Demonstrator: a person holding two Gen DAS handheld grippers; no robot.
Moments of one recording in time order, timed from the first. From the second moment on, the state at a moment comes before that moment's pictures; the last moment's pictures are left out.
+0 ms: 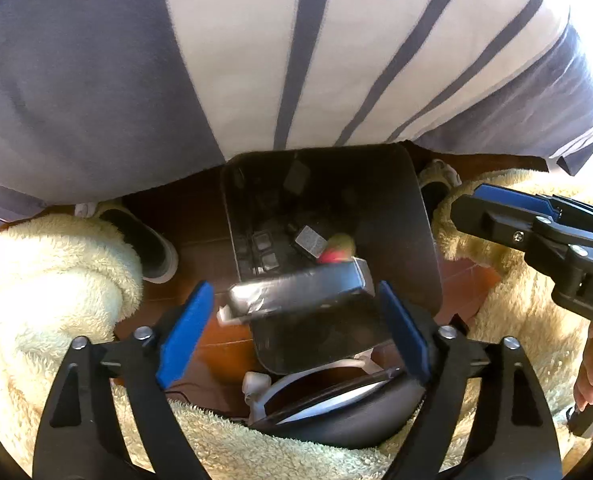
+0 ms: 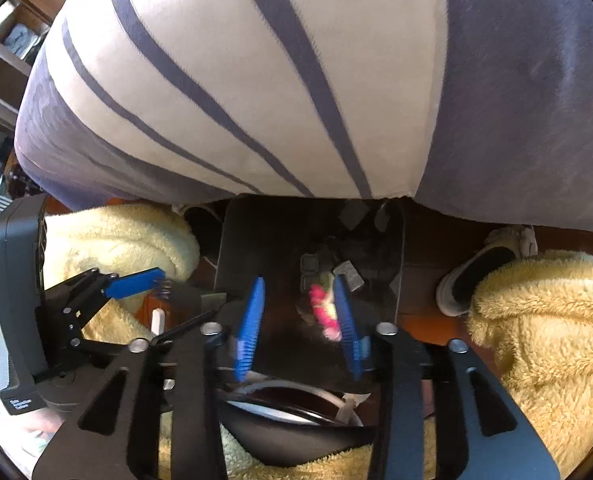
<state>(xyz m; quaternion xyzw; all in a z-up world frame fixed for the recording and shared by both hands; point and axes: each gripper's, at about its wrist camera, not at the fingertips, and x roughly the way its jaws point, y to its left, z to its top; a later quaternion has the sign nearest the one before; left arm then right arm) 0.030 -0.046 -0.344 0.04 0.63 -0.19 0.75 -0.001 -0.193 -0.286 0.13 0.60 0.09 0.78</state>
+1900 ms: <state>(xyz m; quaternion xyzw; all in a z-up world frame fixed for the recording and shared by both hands) 0.154 -0.023 -0.136 0.04 0.41 -0.13 0.90 0.108 -0.259 -0.105 0.07 0.40 -0.01 0.92</state>
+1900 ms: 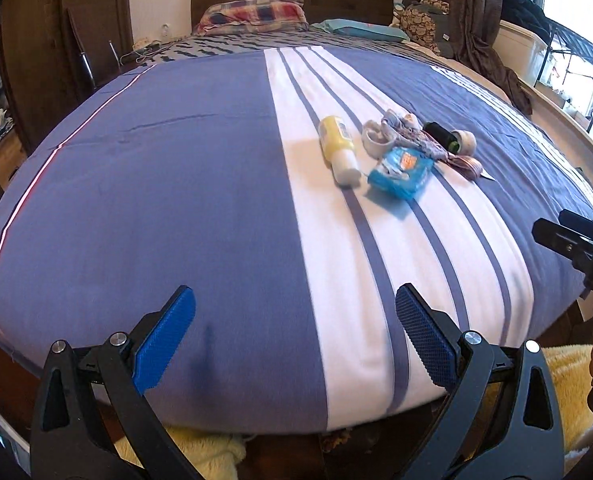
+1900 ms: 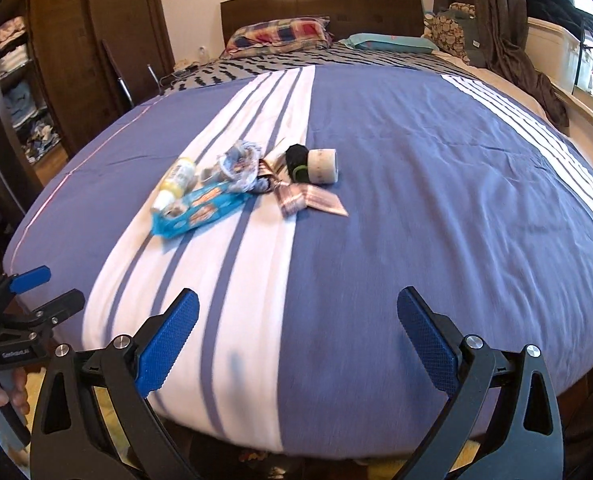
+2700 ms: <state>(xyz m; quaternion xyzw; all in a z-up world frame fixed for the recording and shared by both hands) 0.260 -0.074 -0.131 0.04 0.39 -0.15 0.91 0.210 -0.264 -0.132 0.05 0.40 0.02 0.92</state>
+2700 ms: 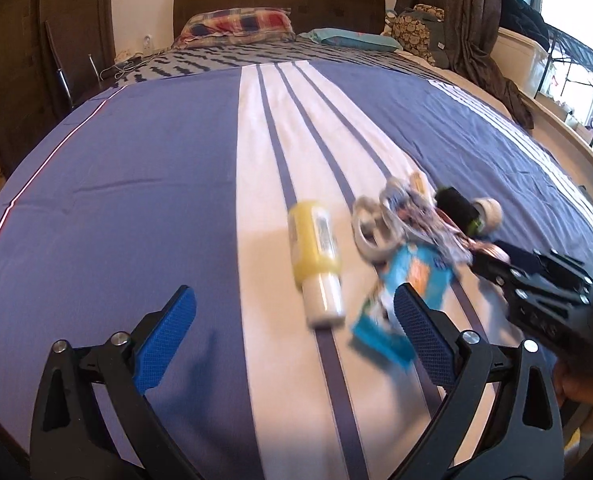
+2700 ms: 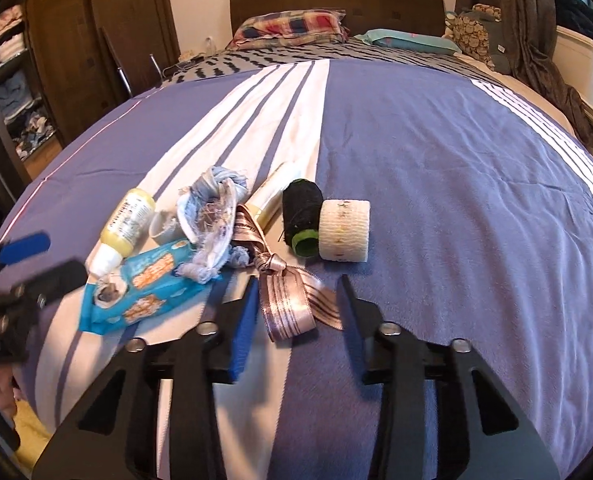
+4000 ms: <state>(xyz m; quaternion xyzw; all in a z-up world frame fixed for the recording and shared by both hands) 0.107 -0.042 -0.062 0.06 0.33 -0.17 0.93 0.058 -0.242 -0.029 0.04 0.28 0.04 0.96</state>
